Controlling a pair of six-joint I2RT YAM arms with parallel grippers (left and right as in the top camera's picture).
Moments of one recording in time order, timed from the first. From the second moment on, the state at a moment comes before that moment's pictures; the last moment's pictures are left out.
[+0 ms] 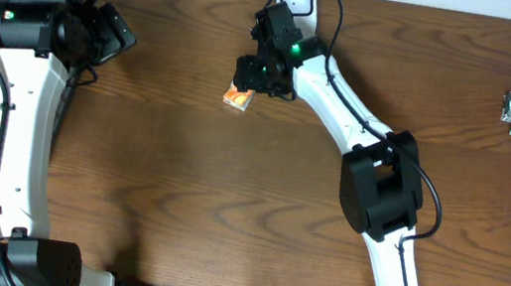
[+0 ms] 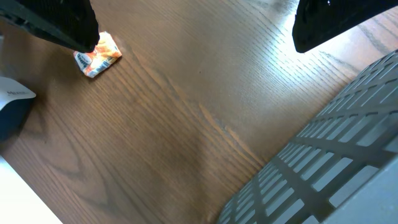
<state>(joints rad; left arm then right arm) 0.12 1.61 1.71 -1.18 -0.06 -0.59 0.54 2.40 2.05 -0.78 -0.22 0.41</state>
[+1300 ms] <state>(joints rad) 0.12 1.61 1.71 -1.18 -0.06 -0.59 0.13 2.17 1.77 -0.43 -1.47 0.27</state>
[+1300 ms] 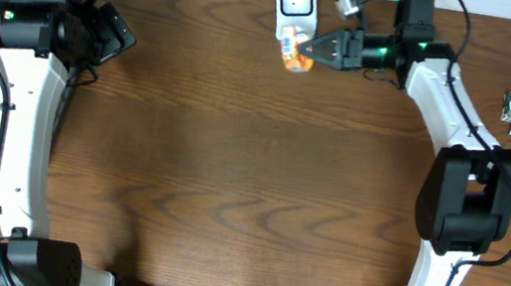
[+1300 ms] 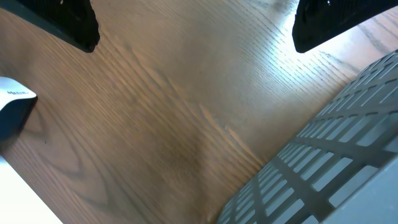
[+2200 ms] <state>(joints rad) 0.12 1.61 1.71 -1.18 -0.06 -0.59 0.30 2.17 1.77 -0.62 -0.27 0.18</state>
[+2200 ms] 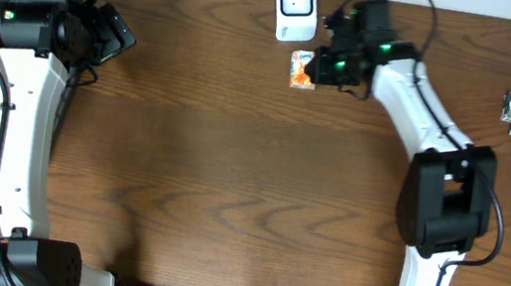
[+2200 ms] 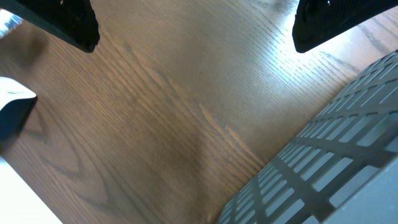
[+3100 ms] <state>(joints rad) 0.12 1.61 1.71 -1.18 -0.06 -0.59 0.39 2.45 2.20 -0.17 0.32 -0.70</state>
